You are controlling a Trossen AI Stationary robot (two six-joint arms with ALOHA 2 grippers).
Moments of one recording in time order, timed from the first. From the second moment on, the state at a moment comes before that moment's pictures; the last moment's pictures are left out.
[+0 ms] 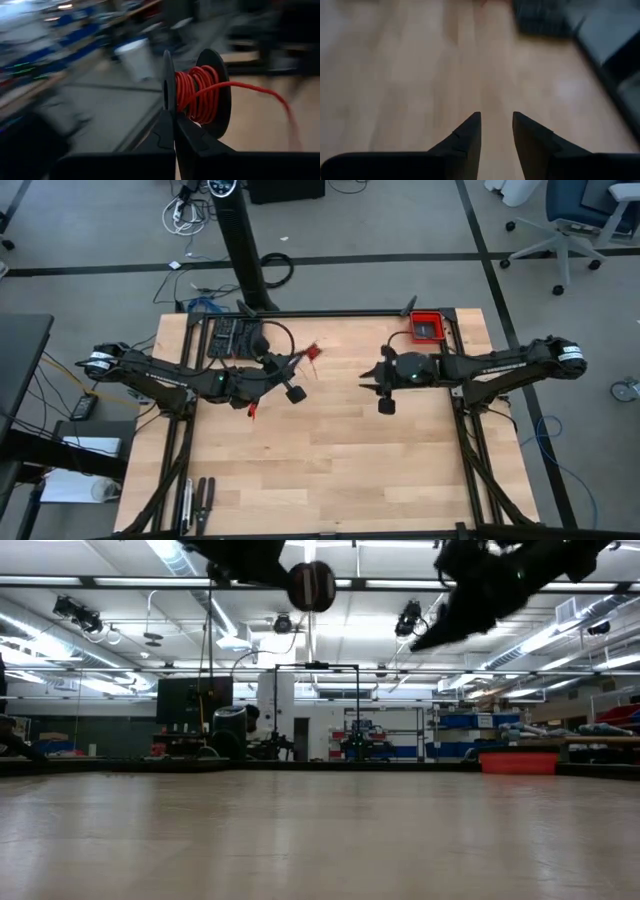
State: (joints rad) left arm -0.15 1.31 0.88 0.23 -0.81 0.15; right arm 0.01 1.08 0.67 -0.06 0.17 -0.11
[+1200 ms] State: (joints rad) left arm -0.13 1.36 0.88 0.34 -0.21 0.17; right arm 0.12 1.19 0.67 0.55 0.08 -0.25
